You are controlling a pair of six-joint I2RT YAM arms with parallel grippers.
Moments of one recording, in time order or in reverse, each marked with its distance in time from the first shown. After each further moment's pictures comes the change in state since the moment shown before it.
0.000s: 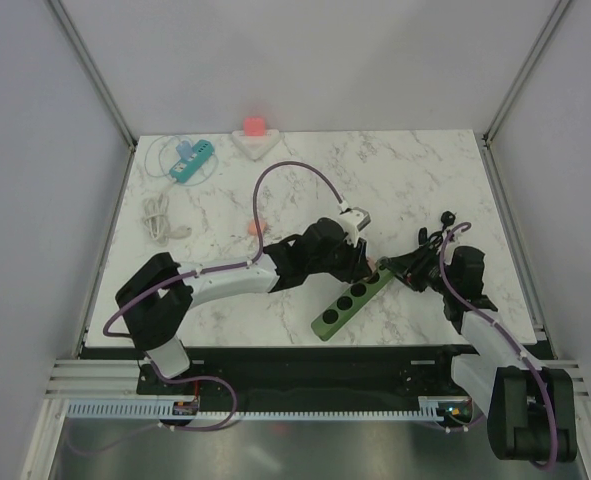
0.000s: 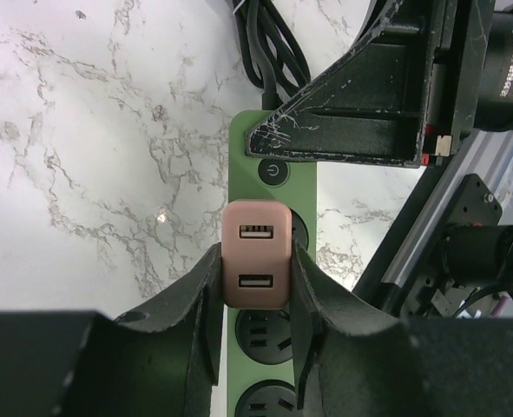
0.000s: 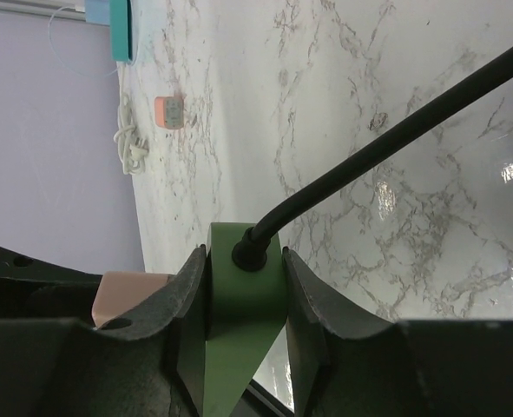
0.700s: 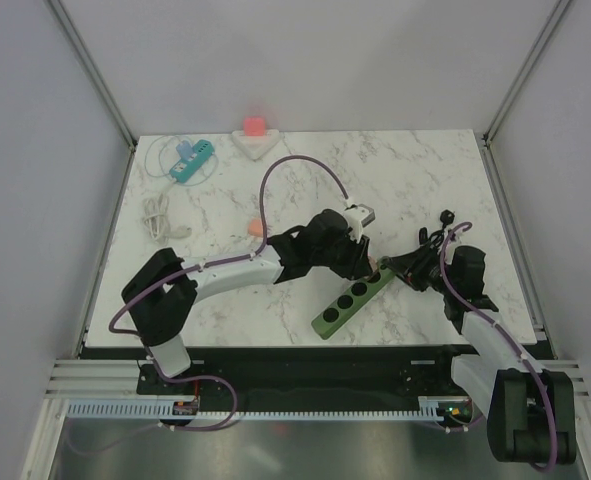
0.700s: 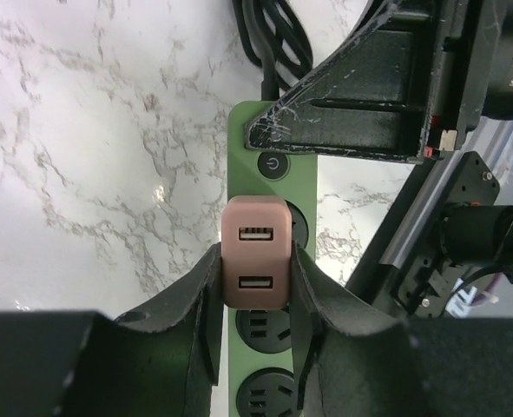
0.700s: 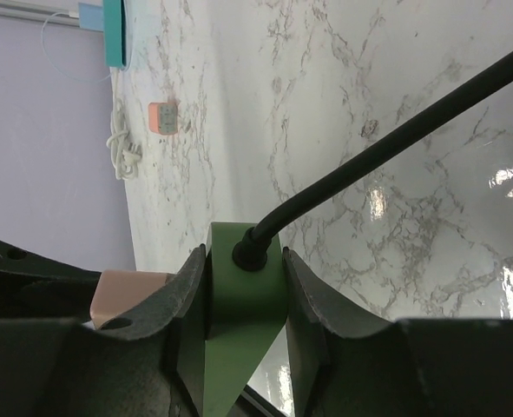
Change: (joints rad) left arm 0.032 0.052 0.108 -0.138 0.092 0.026; right arm -0.003 -0.004 0.005 -0.024 0.020 -0.023
